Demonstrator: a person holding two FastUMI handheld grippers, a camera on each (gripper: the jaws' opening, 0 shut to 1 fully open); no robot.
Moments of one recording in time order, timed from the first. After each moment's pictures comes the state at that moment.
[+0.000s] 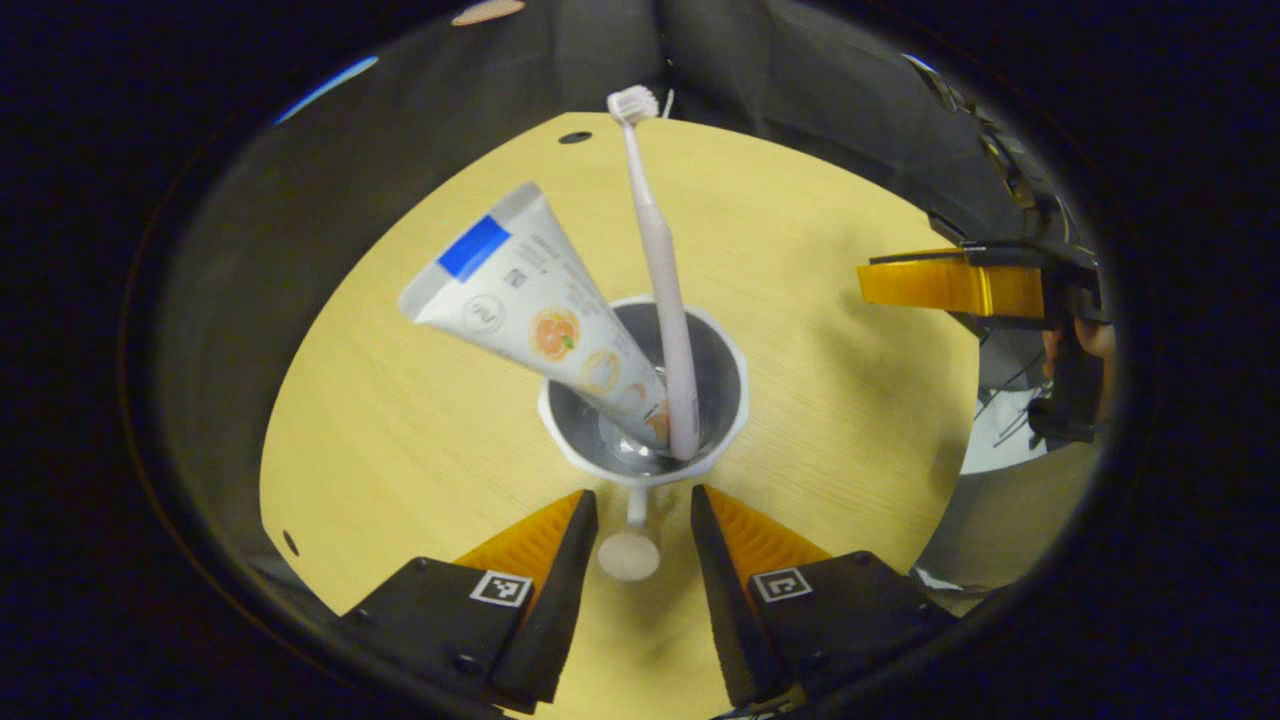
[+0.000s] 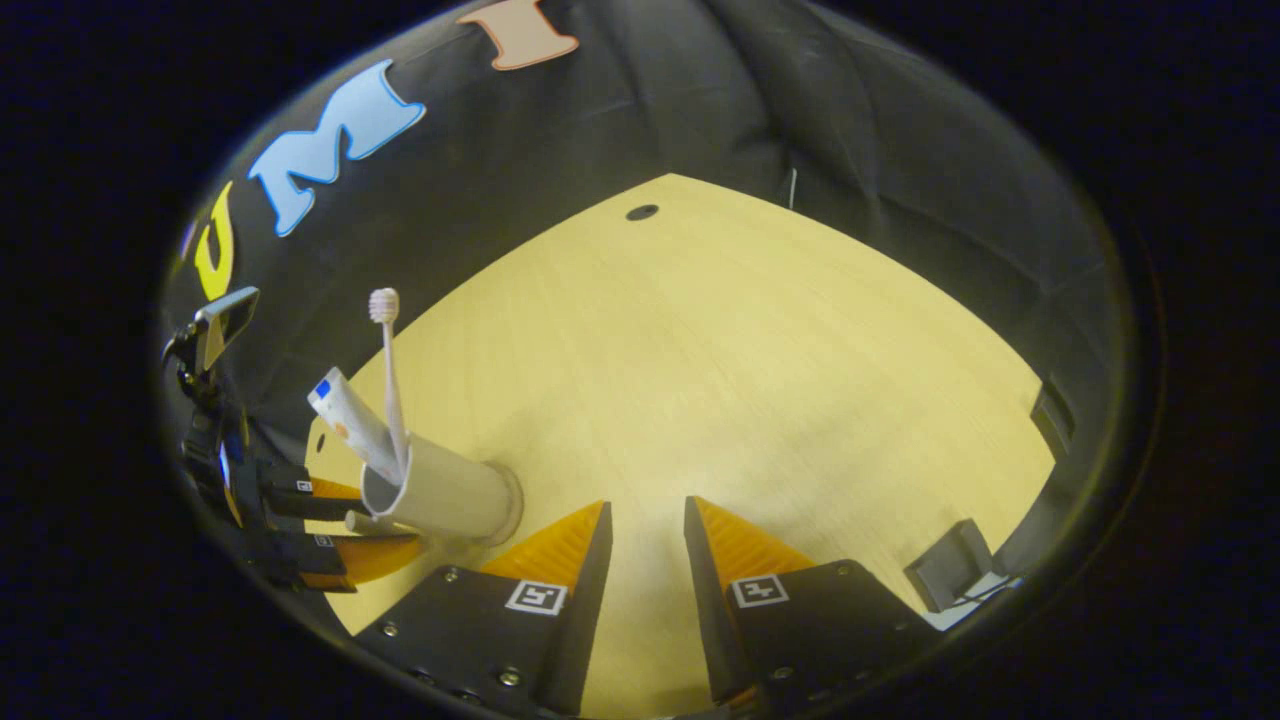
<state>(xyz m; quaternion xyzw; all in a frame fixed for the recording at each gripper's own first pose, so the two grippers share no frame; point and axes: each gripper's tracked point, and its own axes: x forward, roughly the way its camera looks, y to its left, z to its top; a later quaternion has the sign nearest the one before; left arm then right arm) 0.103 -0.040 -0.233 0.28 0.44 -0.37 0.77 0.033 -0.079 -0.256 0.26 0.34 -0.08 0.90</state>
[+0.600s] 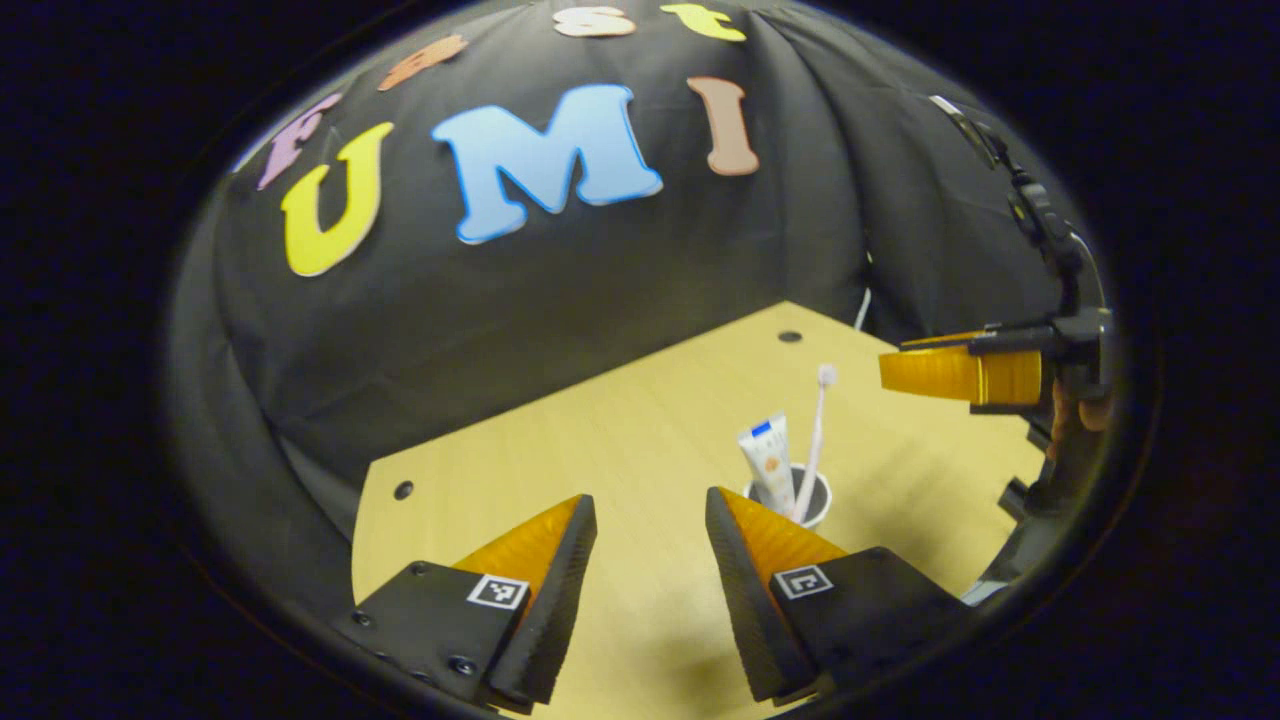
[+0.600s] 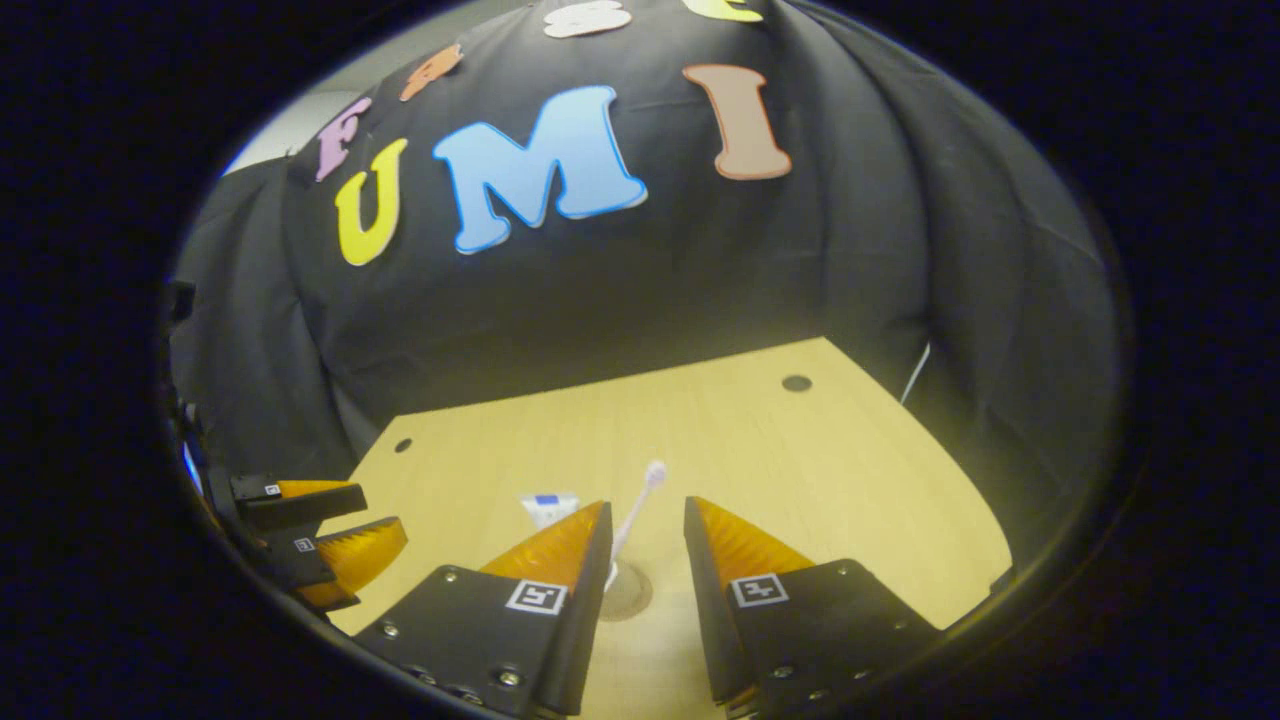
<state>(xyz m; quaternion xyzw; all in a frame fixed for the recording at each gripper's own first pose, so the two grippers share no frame) 0.050 0.048 -0.105 0.12 0.17 -0.15 0.97 0.079 -0.021 -0.054 0.12 0.16 0.03 0.98</state>
